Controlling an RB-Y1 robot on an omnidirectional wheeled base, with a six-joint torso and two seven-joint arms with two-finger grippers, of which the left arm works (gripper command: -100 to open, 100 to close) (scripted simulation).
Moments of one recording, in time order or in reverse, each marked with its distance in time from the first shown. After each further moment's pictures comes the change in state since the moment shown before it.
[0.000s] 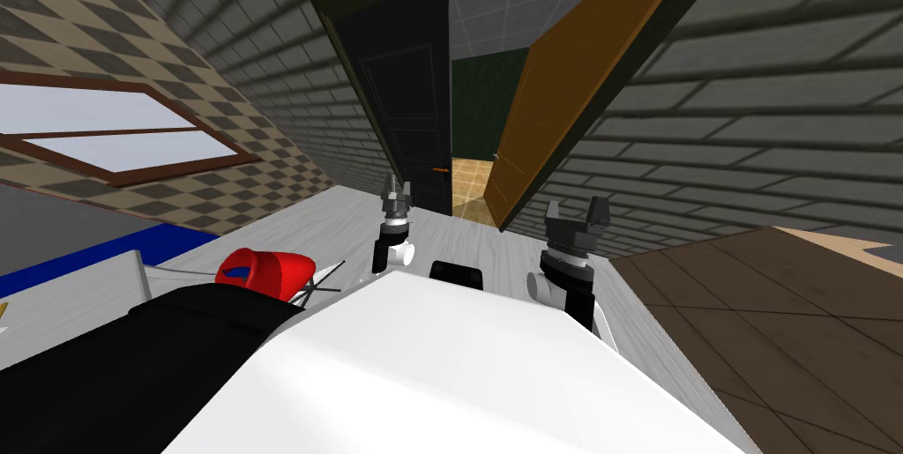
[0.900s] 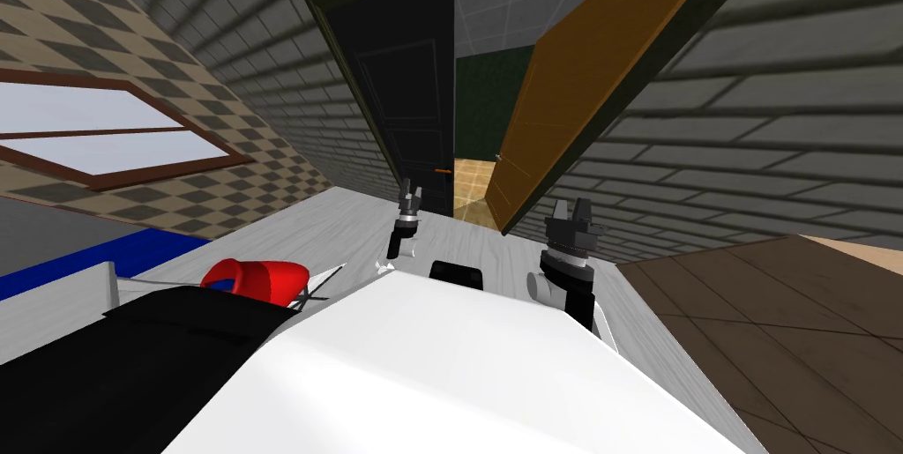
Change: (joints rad) arm -0.136 0.021 0.011 0.224 0.001 0.005 -0.002
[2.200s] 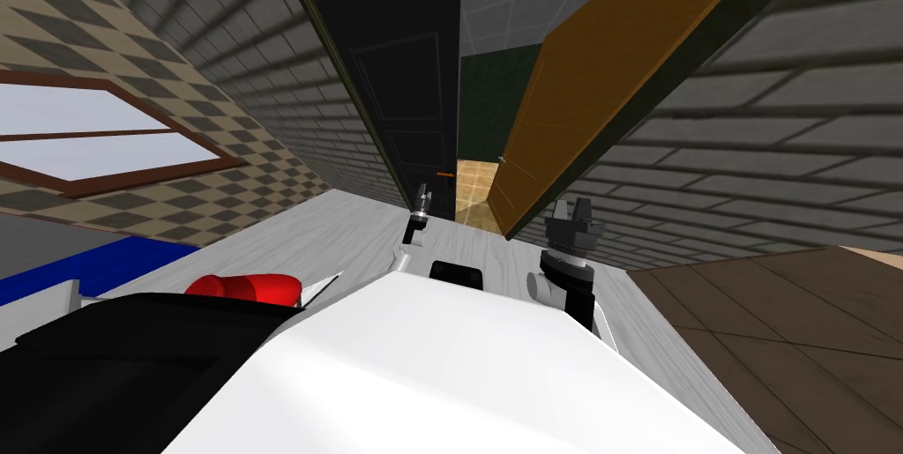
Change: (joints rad) arm -0.220 0.019 0.019 0.361 0.003 0.004 -0.002
